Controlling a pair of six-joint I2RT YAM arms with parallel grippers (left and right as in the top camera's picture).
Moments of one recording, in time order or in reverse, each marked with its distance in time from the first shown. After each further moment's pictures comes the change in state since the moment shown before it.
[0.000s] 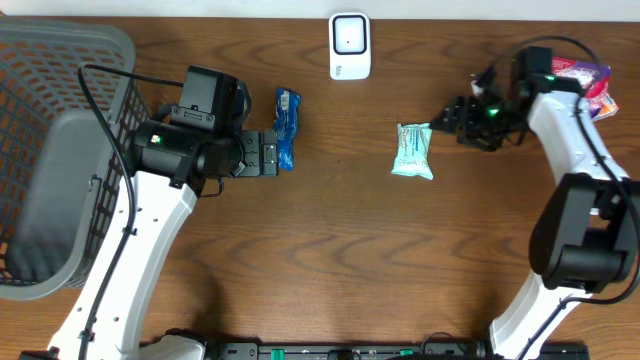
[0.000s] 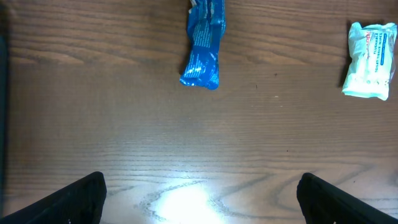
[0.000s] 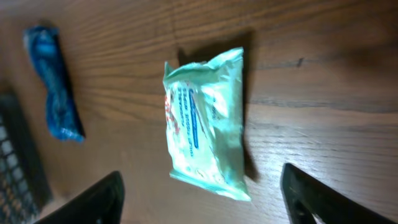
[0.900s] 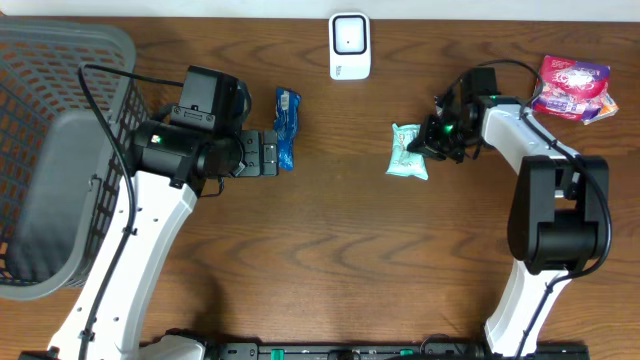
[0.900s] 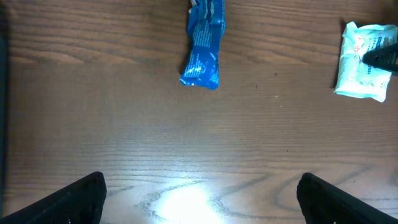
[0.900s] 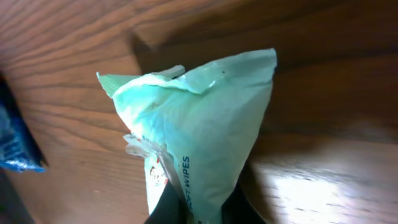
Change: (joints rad) left arm 0.000 0.000 0.000 0.000 0.000 0.000; right arm 0.130 0.106 -0.132 0.237 0.043 0.176
